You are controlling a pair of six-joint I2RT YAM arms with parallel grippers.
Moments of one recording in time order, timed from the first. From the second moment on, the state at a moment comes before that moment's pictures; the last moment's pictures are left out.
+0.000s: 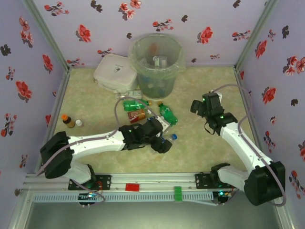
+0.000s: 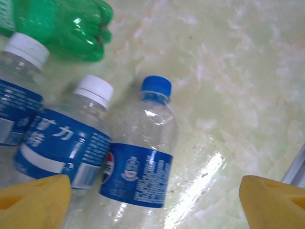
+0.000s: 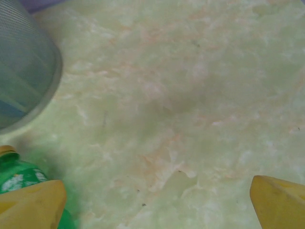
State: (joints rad) left arm -1.17 1.48 0.98 -0.38 -0.07 -0.36; right arm 0.32 1.10 0.81 -0.50 0.28 0.52
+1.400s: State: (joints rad) left arm -1.19 1.81 1.15 -0.58 -0.09 -0.35; right arm 0.31 1.11 0.77 -0.39 0.28 0.55
